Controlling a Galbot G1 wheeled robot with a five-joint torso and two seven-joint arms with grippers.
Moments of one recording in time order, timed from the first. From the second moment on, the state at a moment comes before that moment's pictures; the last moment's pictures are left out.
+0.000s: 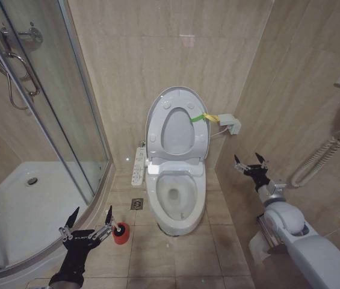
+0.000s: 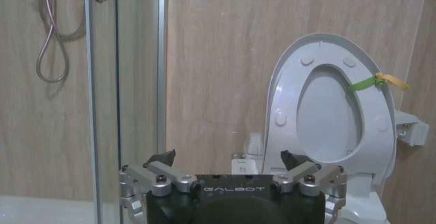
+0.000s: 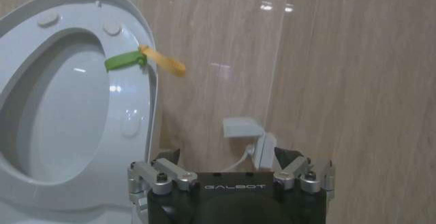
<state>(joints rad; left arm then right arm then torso) 1.89 -1.43 -0.59 -2.45 -0.18 0.01 -0.05 -1.13 0.90 0.50 1.75 0.51 0.02 0.21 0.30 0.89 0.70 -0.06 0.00</state>
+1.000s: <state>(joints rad) 1.89 -1.43 -0.59 -2.45 -0.18 0.01 -0.05 -1.27 1.10 0.53 1.72 0.38 0.12 0.18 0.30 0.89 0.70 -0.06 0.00</state>
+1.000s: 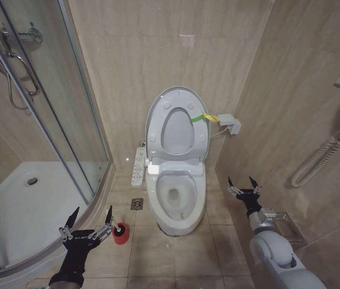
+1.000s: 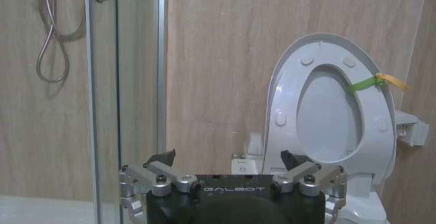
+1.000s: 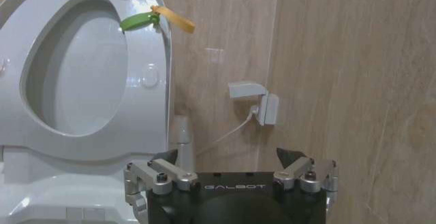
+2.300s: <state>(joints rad) 1.89 -1.43 -0.59 -2.45 -0.18 0.01 -0.05 -1.42 1.17 0.58 1.81 0.31 0.16 0.13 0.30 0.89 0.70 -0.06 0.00</state>
